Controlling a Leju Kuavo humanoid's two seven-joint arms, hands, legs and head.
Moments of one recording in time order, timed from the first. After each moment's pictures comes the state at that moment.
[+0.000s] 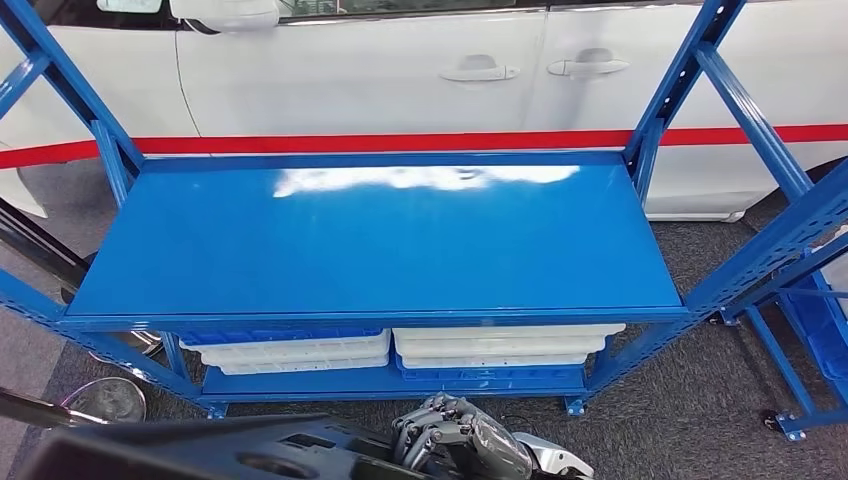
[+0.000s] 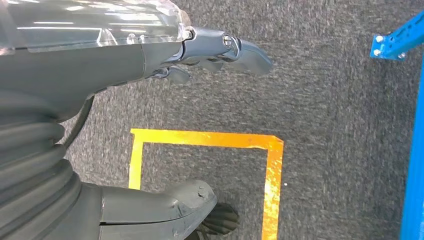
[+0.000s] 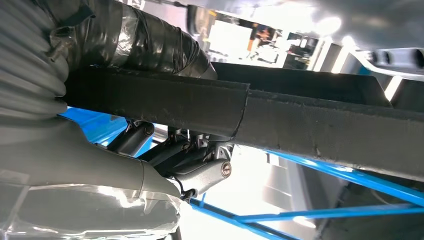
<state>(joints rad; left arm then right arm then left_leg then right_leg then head) -0.08 -0.01 1.21 -0.26 -0.95 0.03 -0.40 -0.02 -0.09 0.61 -1.92 0.04 0.33 -0.57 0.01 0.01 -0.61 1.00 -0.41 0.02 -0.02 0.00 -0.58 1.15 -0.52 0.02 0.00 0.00</state>
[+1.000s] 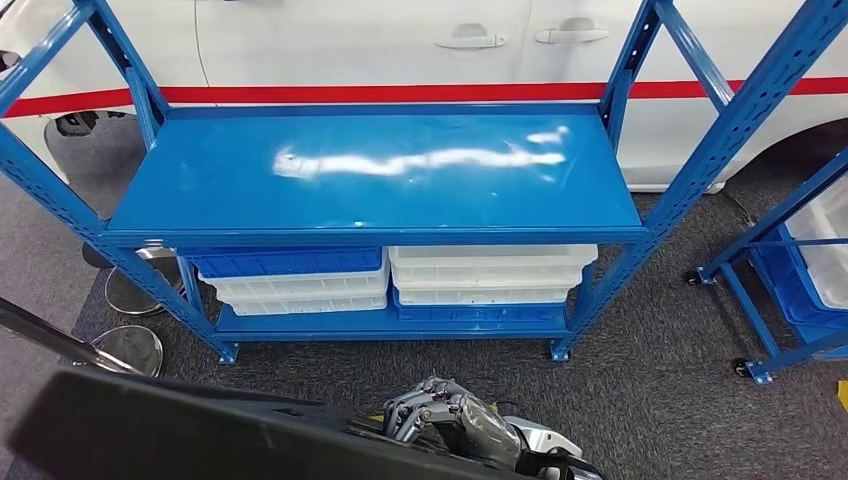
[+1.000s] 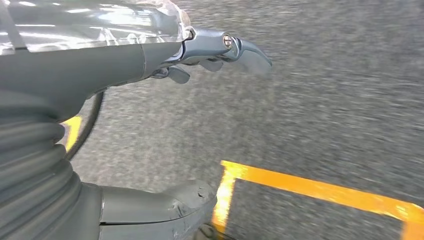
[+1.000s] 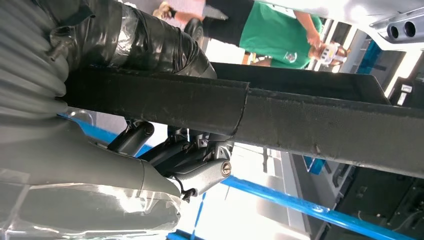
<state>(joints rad) -0.06 0.04 1.25 -0.26 -0.94 0.10 -0.21 -0.08 -0.07 0.62 -1.85 0.00 0.35 -0.56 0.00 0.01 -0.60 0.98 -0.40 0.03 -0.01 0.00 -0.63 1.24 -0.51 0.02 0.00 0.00</state>
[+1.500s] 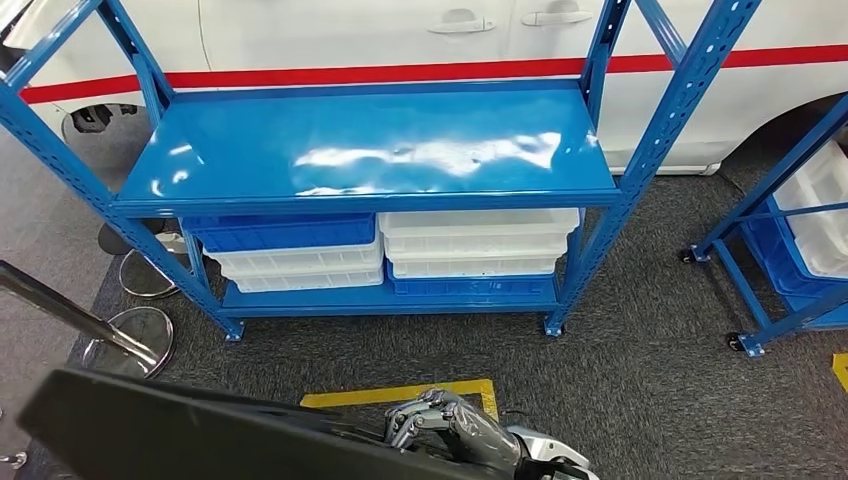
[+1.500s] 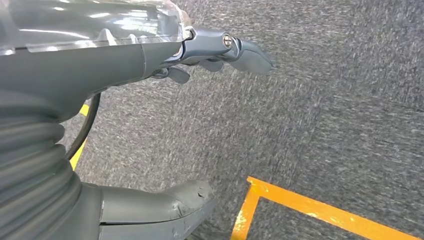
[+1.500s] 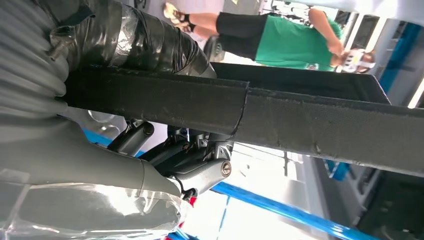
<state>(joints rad) -0.06 0.05 1.31 -0.27 -0.90 0.14 -0.22 -0.05 -0.10 0.62 -1.85 0.04 0.33 -0.50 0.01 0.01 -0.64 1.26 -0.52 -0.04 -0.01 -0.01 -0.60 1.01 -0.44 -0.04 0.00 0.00</state>
